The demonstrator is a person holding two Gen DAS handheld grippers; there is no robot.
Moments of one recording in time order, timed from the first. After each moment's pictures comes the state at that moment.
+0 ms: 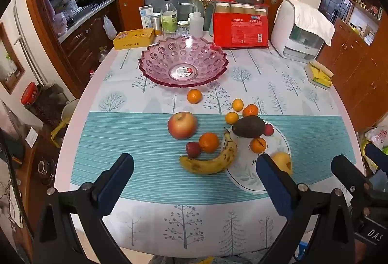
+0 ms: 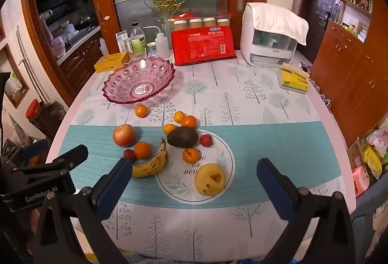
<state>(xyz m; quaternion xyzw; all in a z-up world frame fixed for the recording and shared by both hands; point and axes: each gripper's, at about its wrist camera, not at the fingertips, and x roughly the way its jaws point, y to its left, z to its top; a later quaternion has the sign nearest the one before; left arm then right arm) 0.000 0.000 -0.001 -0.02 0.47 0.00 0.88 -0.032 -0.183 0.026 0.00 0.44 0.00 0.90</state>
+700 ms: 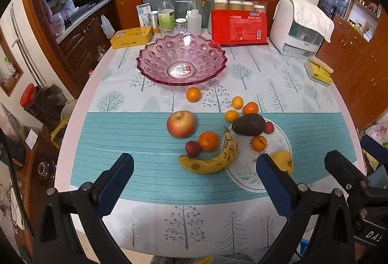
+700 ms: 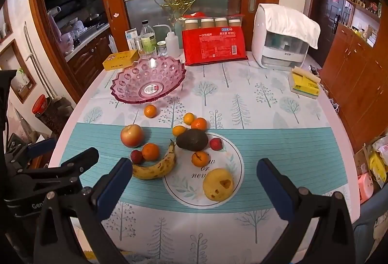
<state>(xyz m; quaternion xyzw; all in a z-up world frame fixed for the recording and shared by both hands) 0.005 -0.002 -0.007 -0.02 0.48 0.00 0.88 -0.021 -0.174 0.020 -0.02 0.44 0.02 0.90</state>
